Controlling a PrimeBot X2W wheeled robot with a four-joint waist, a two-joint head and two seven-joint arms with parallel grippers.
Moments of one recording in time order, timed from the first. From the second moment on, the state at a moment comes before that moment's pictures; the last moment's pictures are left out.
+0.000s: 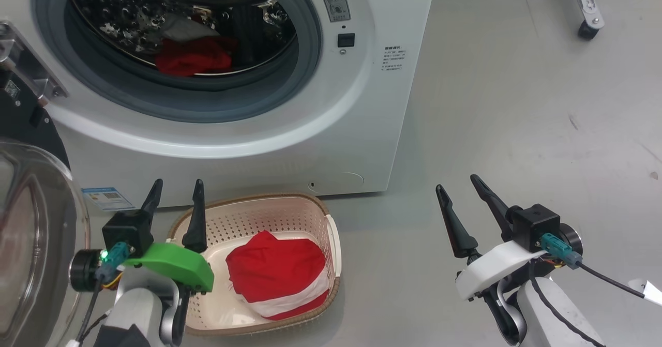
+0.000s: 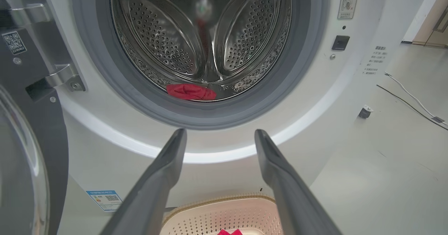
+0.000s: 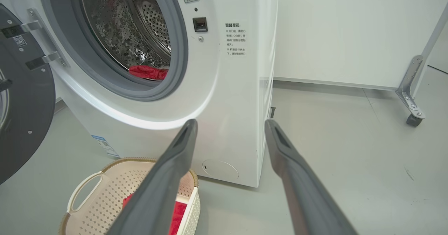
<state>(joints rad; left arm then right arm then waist) -0.31 0.05 -0.19 0.50 -0.34 0.00 -0.25 -0.21 -0.06 0.27 0.40 0.26 0.11 -0.26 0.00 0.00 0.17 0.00</state>
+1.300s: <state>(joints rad) 0.02 0.05 -0.19 0.30 -0.32 0.05 -0.25 -0.09 -0.05 0.28 0.40 0.30 0.09 -0.26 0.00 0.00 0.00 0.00</state>
